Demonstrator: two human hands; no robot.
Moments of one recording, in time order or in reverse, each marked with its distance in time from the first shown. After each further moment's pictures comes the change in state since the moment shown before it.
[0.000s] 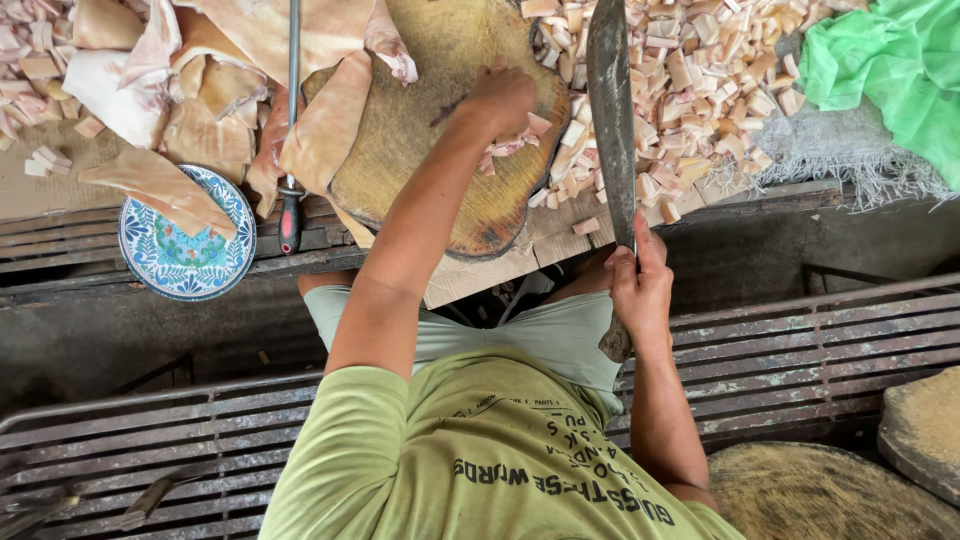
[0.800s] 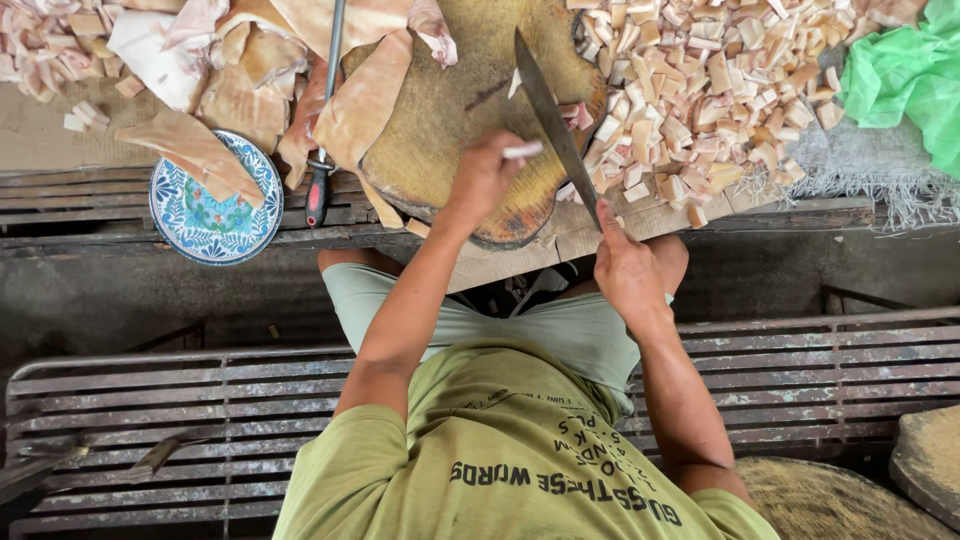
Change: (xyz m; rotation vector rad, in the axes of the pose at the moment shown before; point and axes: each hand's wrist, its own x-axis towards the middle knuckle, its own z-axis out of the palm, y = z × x) left_hand -0.084 -0.030 0.153 -0.714 0.936 0.081; right_hand 0.020 -0.023 0.033 -0.517 -0.298 -0.120
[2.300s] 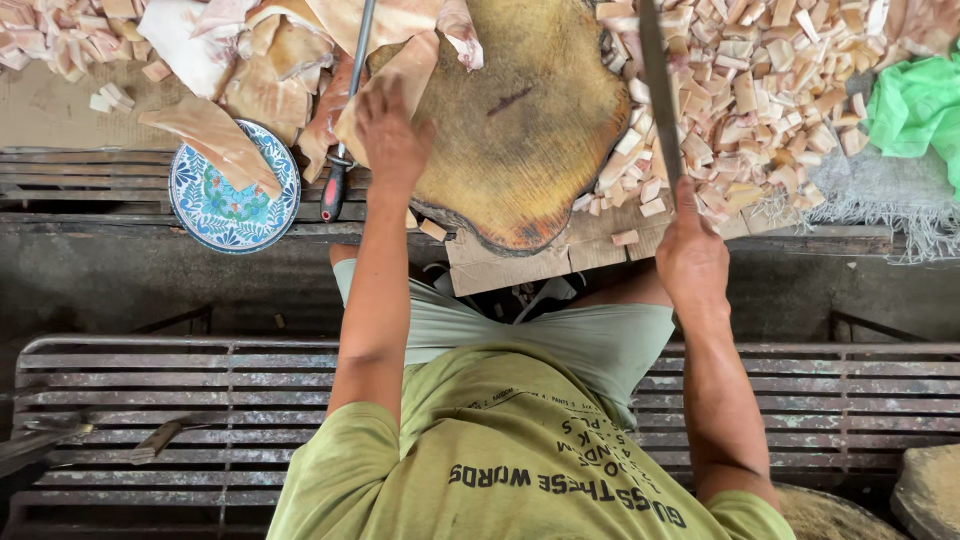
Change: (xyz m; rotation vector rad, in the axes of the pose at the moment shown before) left_hand 0.023 -0.069 -0.116 0.688 0.305 -0.174; right_hand 0.038 0.041 -0.033 -0.244 0.229 -0.121
